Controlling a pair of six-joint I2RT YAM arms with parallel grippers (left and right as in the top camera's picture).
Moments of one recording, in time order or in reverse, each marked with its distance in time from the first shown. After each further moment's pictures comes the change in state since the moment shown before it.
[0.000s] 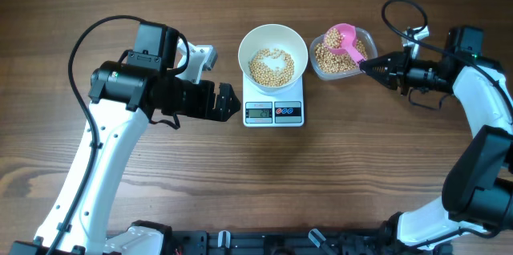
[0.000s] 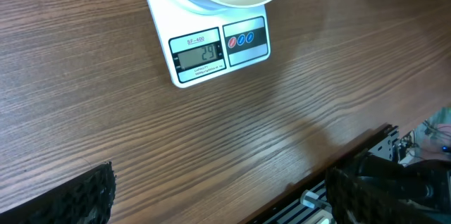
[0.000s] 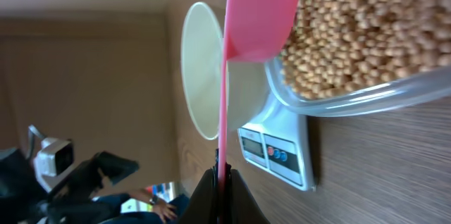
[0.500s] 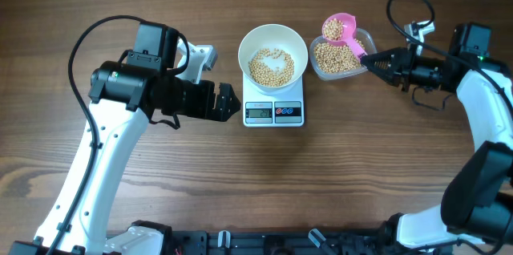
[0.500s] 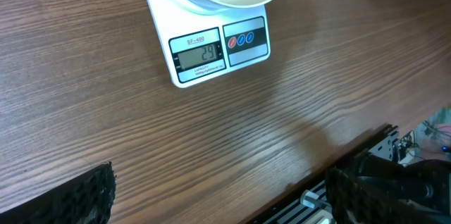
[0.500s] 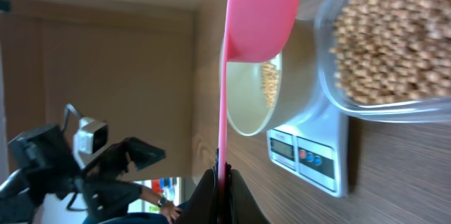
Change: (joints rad) left arm 0.000 0.000 0.000 0.000 0.000 0.000; right arm 0.002 -0.079 0.000 -0.001 -0.084 -0.005
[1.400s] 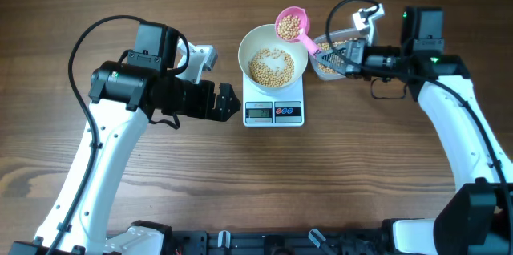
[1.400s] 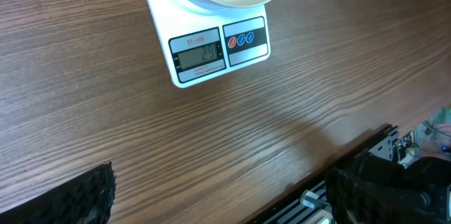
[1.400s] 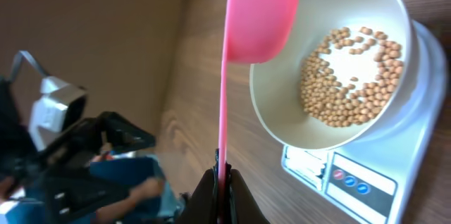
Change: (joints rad) left arm 0.000 0.000 0.000 0.000 0.000 0.000; right arm 0.328 -0.129 -0.002 0.209 0.228 0.179
